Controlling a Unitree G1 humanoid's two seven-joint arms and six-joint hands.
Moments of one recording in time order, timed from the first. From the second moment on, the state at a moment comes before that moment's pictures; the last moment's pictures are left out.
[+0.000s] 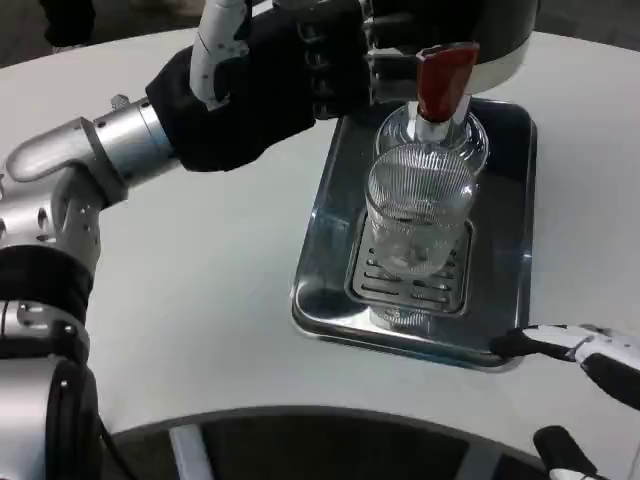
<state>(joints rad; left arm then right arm) -1.28 0.40 0.22 1.10 -0.34 -0.13 -1.30 0.65 -0.32 -0.36 -0.87 -0.13 -0.34 0.39</state>
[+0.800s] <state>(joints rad) -1.27 0.33 0.14 0.96 -0.34 -0.18 -1.27 0.65 -0.32 -0.37 -0.87 -0.12 -0.33 0.39</state>
